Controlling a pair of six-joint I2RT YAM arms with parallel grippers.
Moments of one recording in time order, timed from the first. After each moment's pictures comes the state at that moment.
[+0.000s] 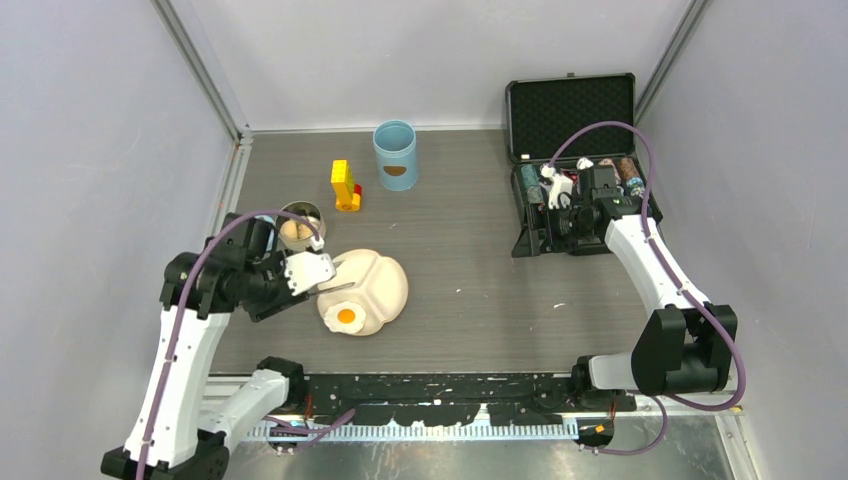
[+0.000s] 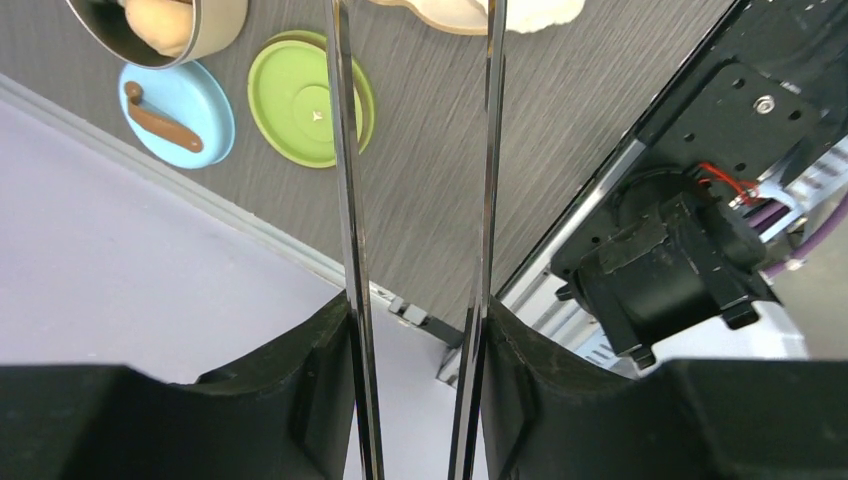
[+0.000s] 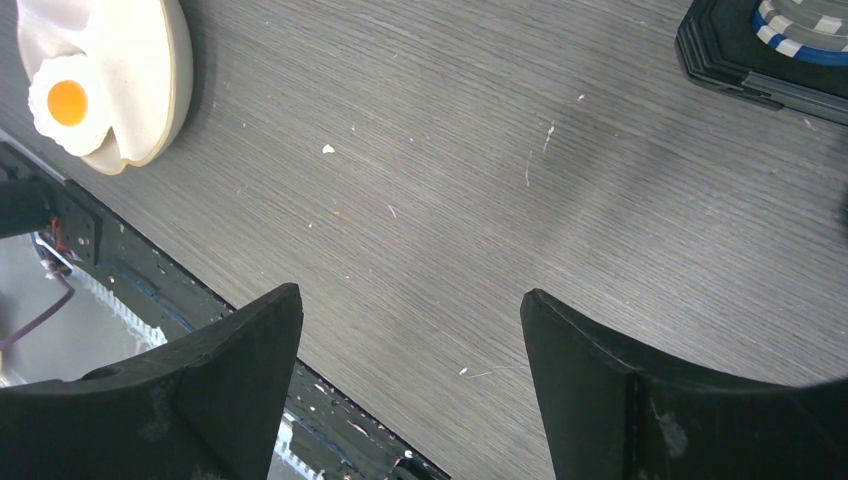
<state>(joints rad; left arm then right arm) -0.25 0.90 1.31 -1.57 0.05 0.91 0.05 1.34 1.07 -0.82 -0.58 -0.09</state>
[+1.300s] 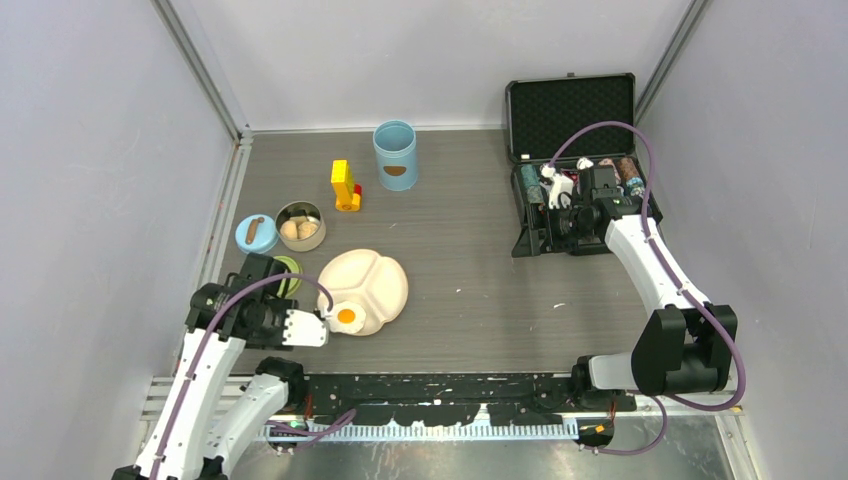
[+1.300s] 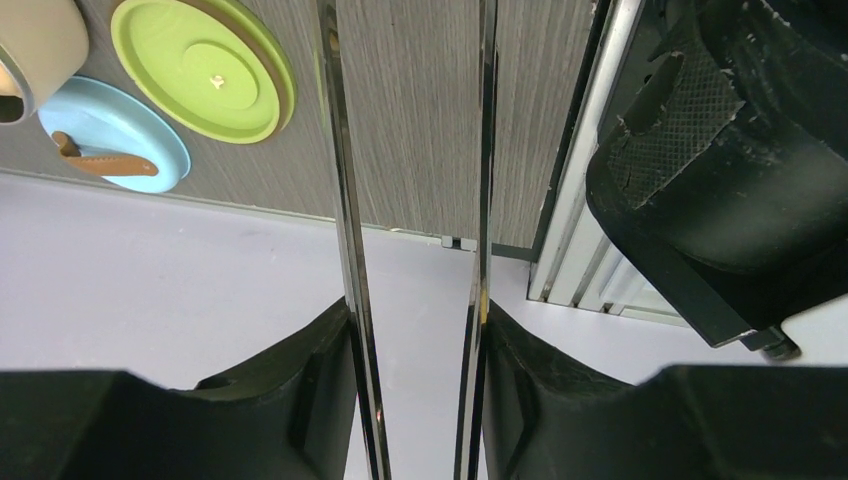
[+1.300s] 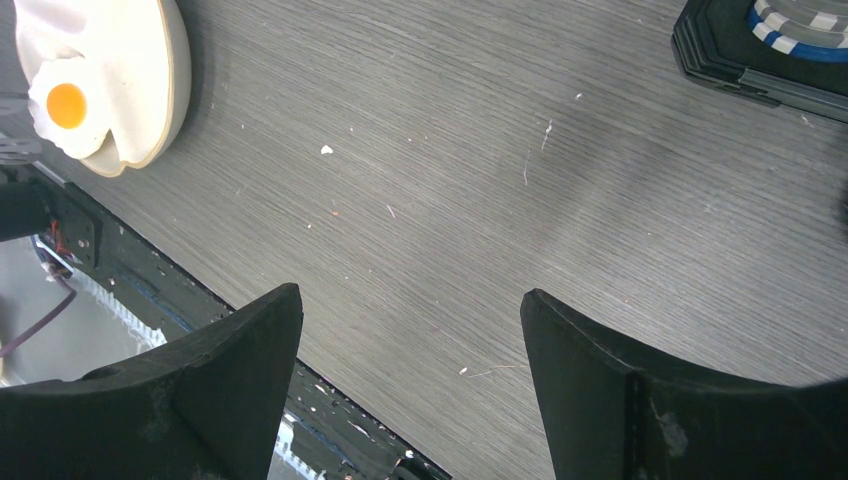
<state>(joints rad) -0.25 0.73 0.94 -1.57 -0.16 1.37 0.05 1.34 1.07 -0.82 -0.57 -0.08</state>
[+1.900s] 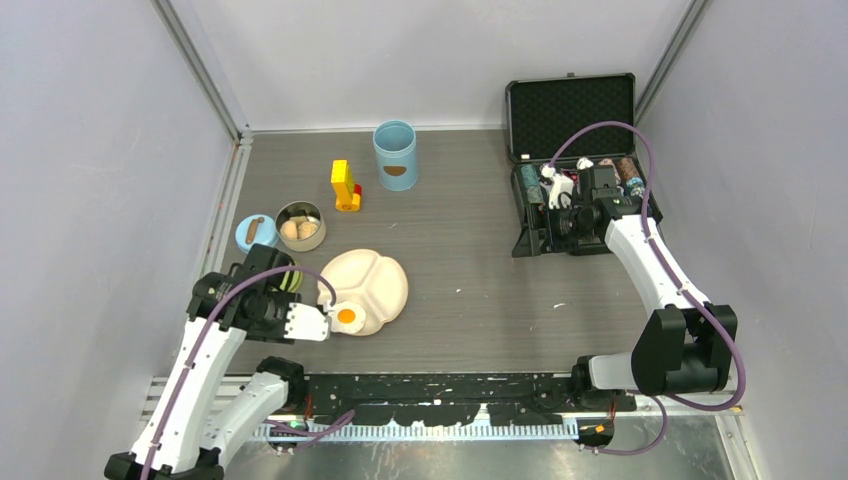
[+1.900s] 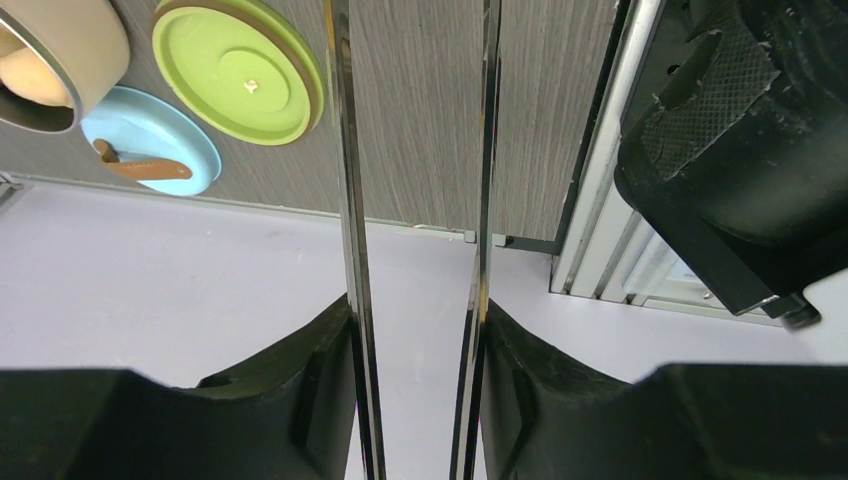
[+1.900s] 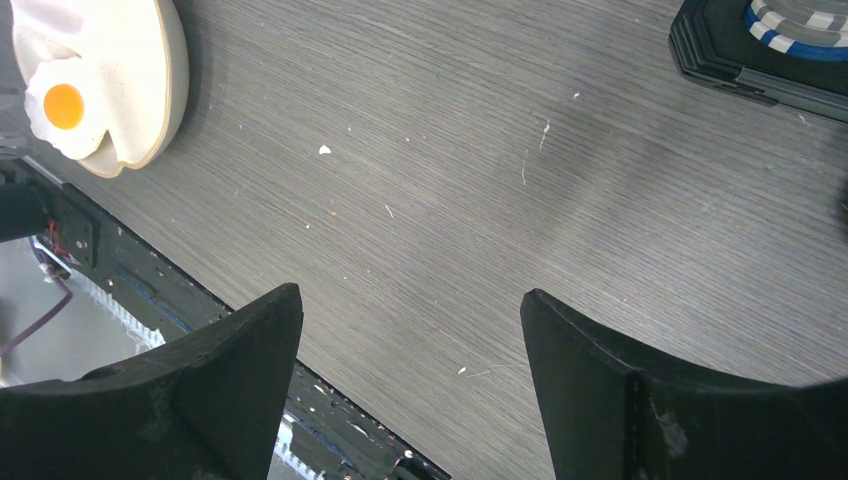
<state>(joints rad) -0.29 0.79 0.98 -1.57 -0.17 1.38 0.05 1.34 1.07 -0.82 -0.57 -0.08</state>
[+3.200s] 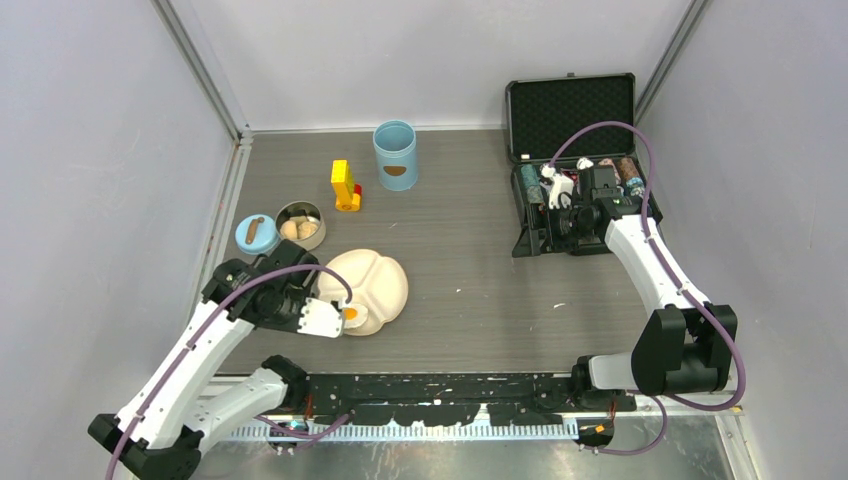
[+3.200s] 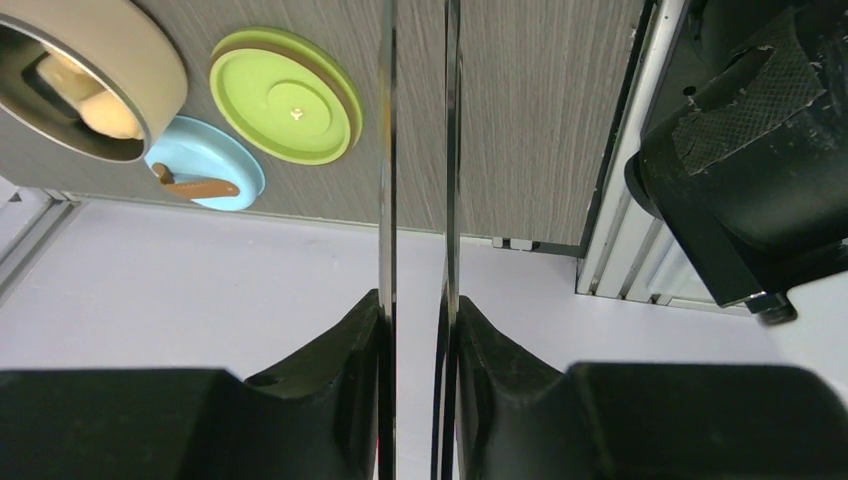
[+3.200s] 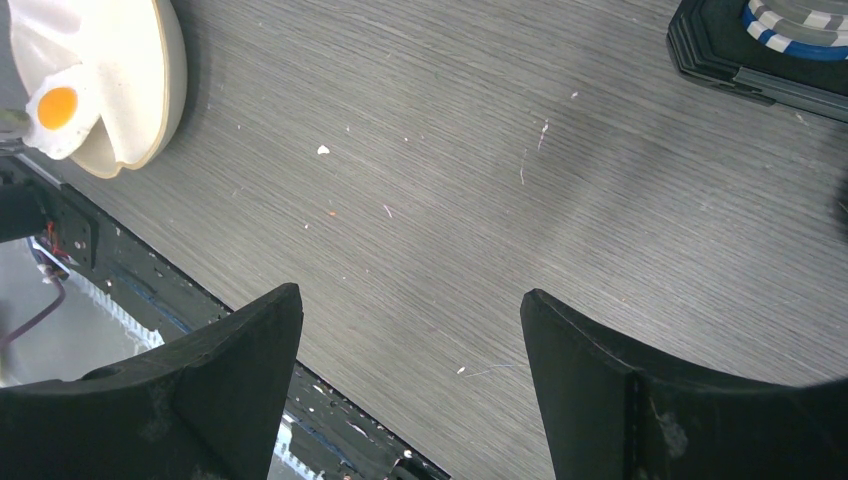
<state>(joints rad) -0.54 0.87 1.03 -1.58 -0.23 1.18 0.05 1.34 1.07 -0.82 -0.57 -0.08</state>
